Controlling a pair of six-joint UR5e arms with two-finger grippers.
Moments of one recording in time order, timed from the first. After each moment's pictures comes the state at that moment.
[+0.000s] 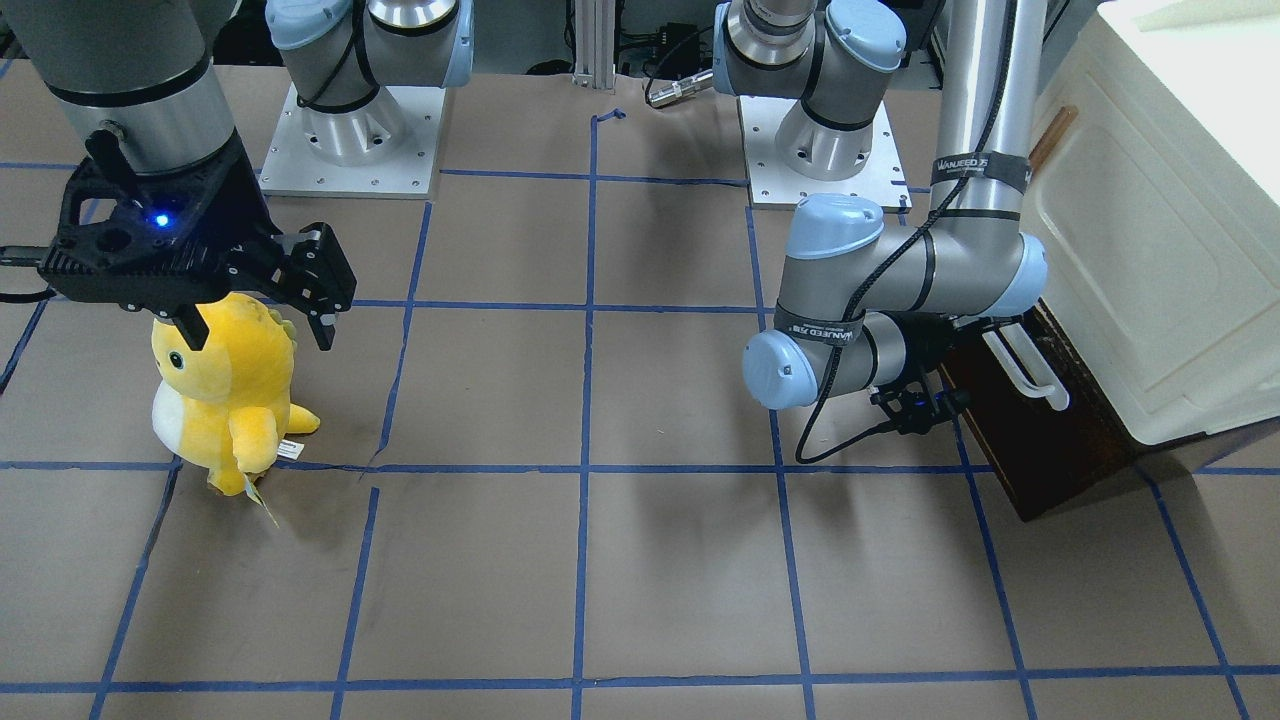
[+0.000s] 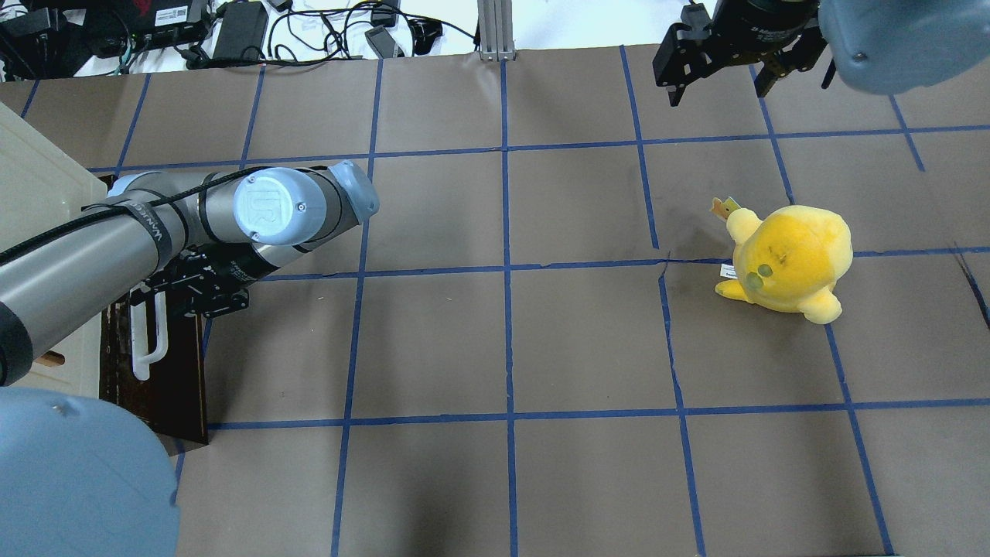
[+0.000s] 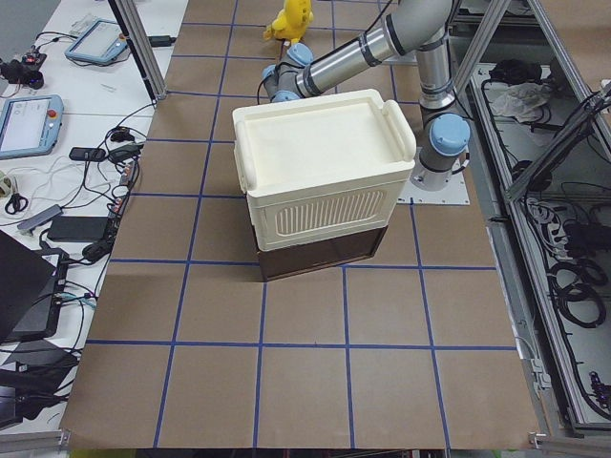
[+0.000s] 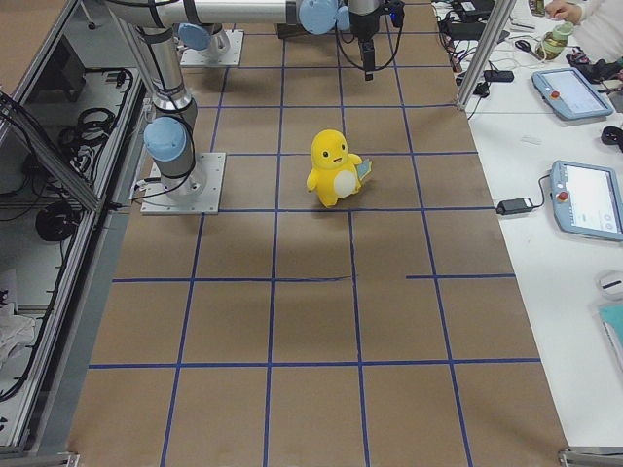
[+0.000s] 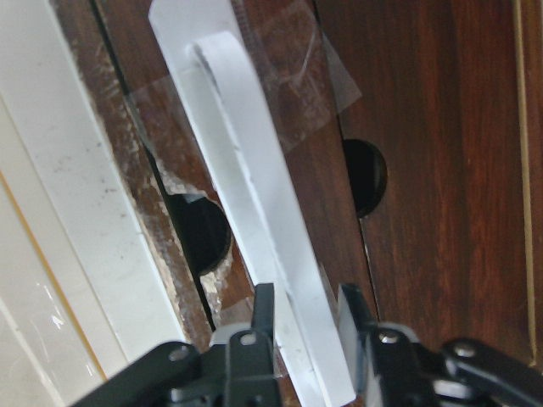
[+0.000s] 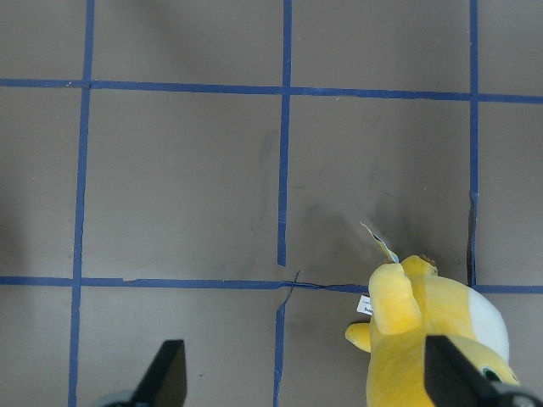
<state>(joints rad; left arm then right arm) -1.62 -2.00 -1.80 -1.91 2.66 -0.79 1.59 -1.46 1.47 -1.77 -1.60 -0.02</state>
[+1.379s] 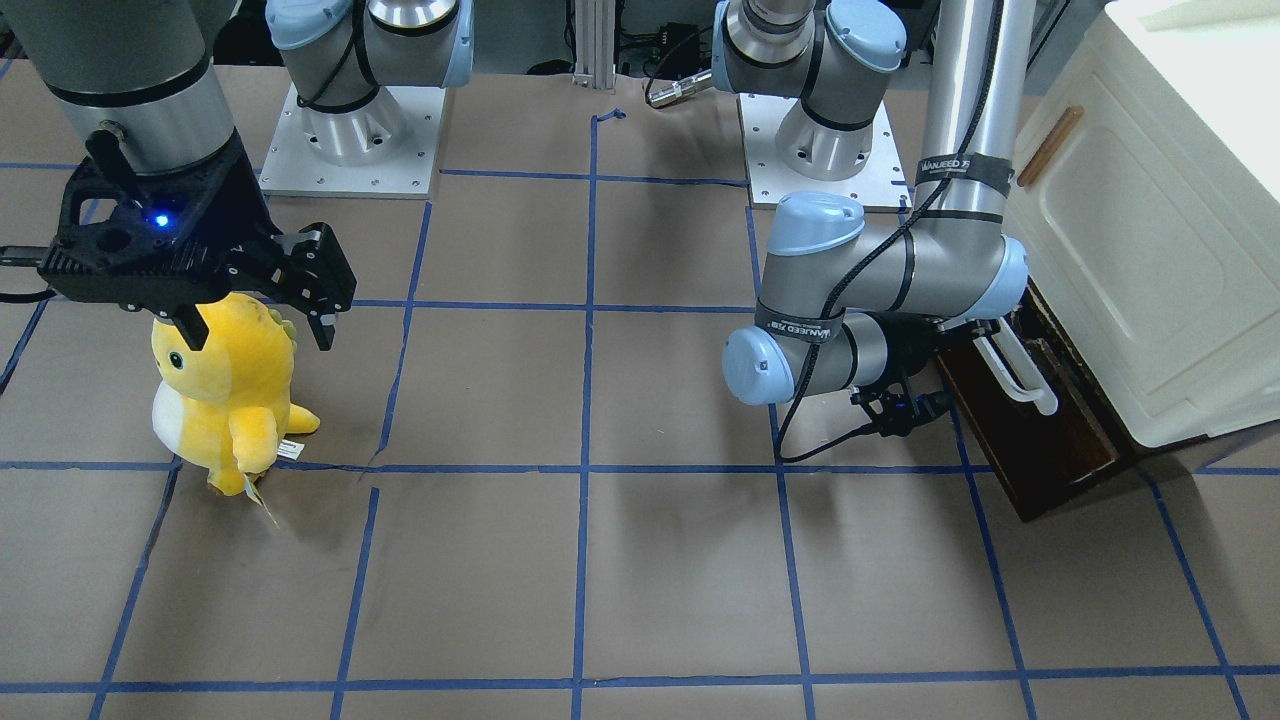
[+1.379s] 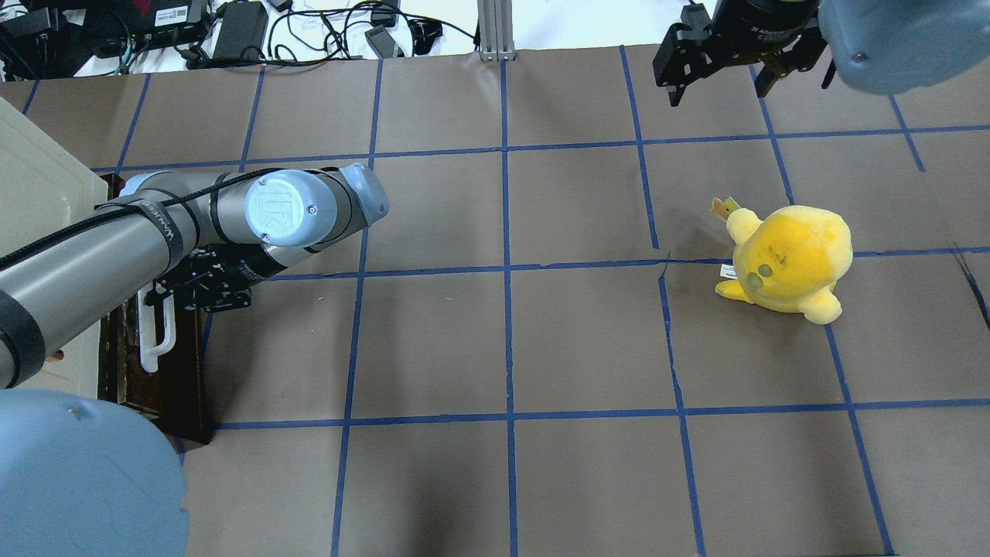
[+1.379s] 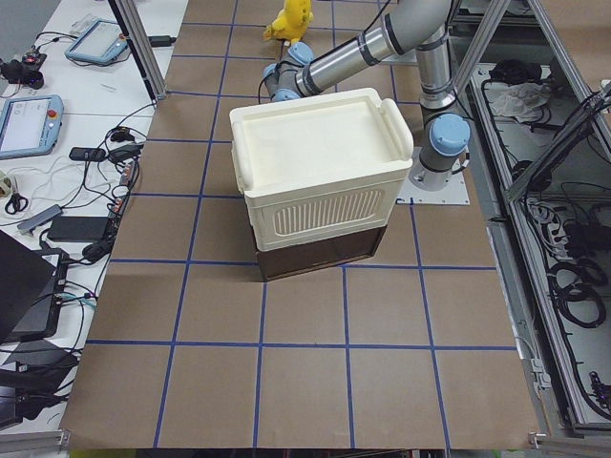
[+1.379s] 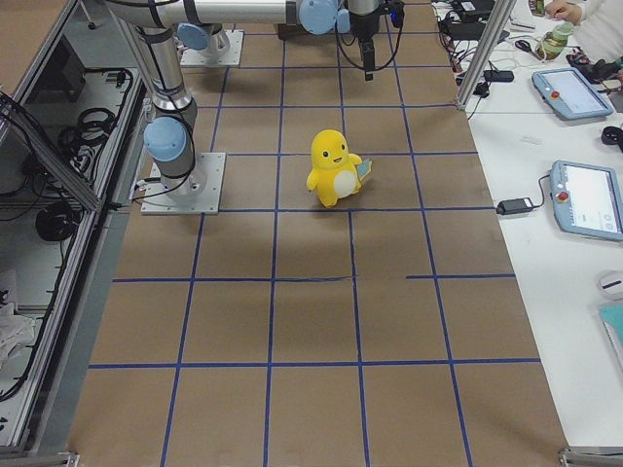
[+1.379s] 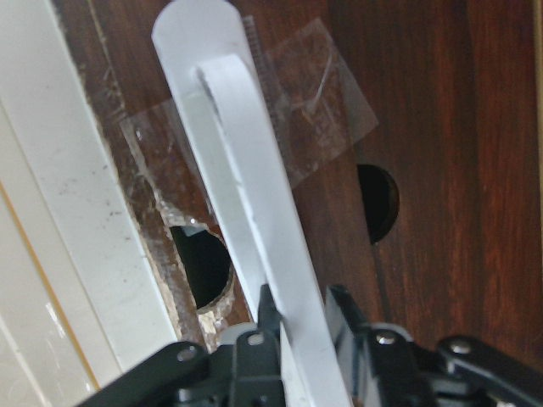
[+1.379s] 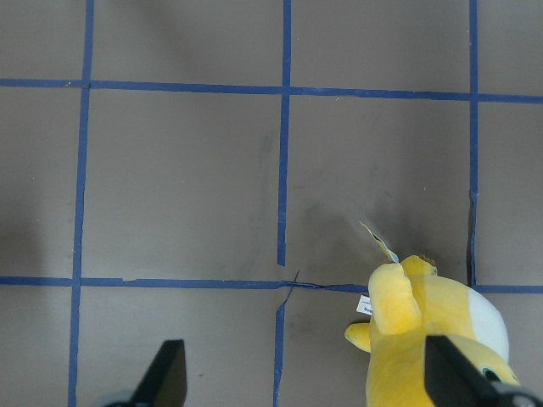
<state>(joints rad) -1.67 -2.01 -1.79 -1.90 2.66 -0.80 1.59 -1.46 1.47 -1.77 -1.60 -0.02</state>
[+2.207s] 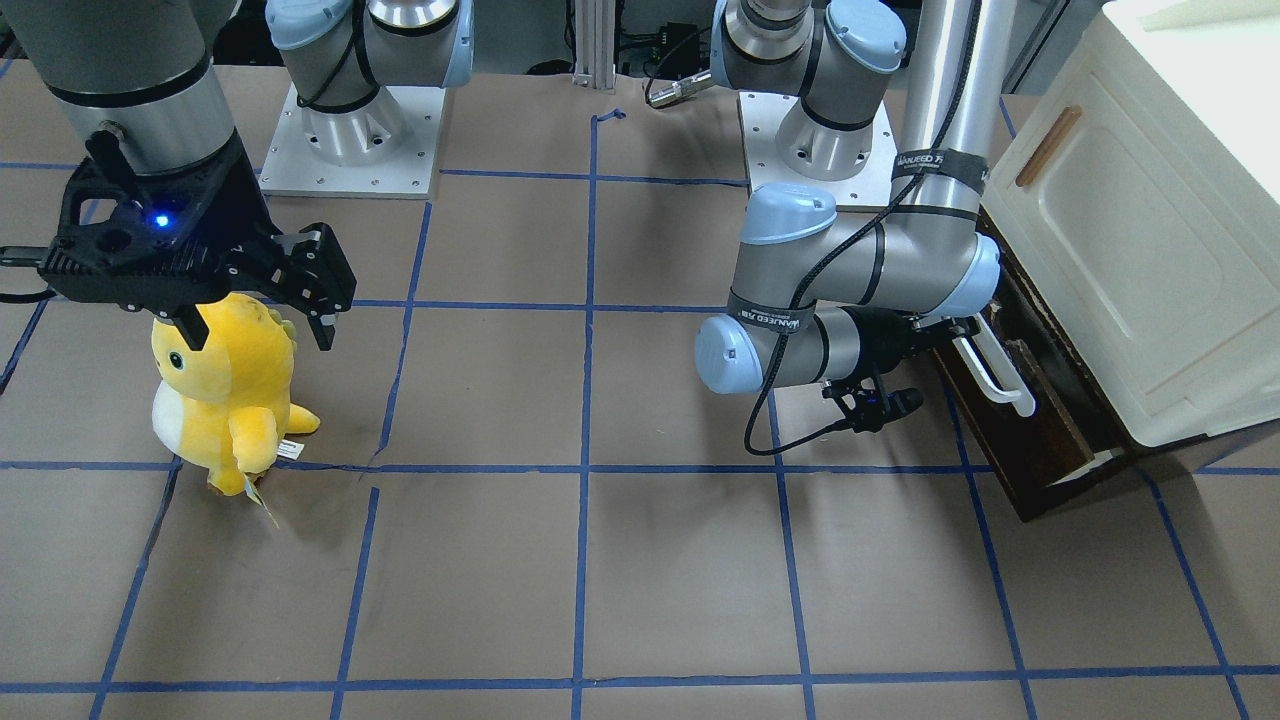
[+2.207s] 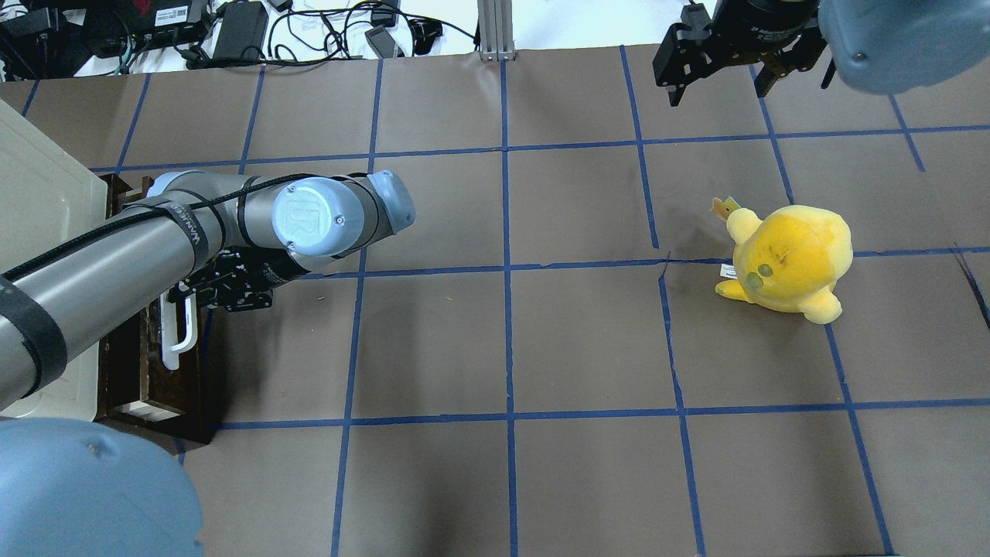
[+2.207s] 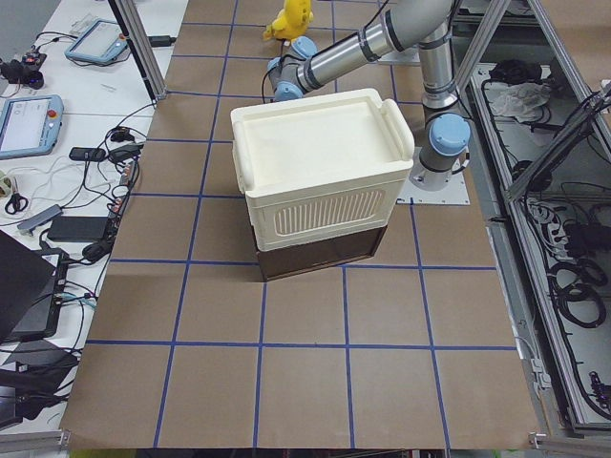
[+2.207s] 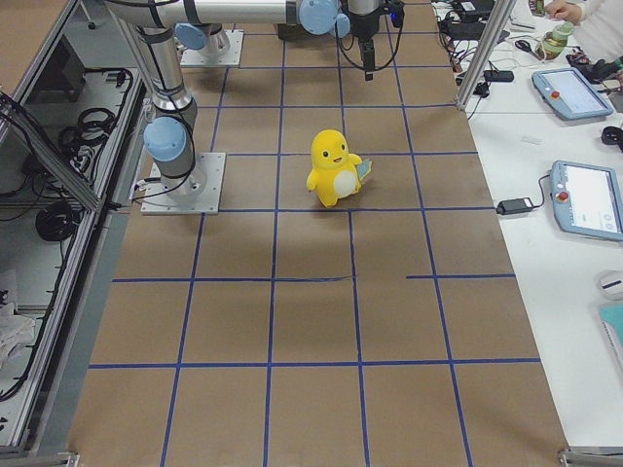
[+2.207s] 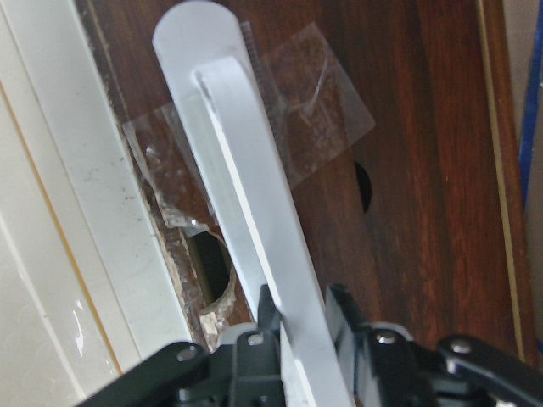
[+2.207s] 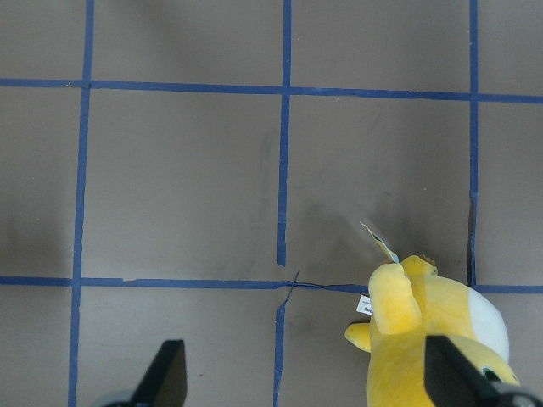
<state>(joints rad) -1.72 -2.01 -1.79 -1.90 2.66 -0.81 1.59 -1.46 1.47 -1.77 -1.60 -0.02</state>
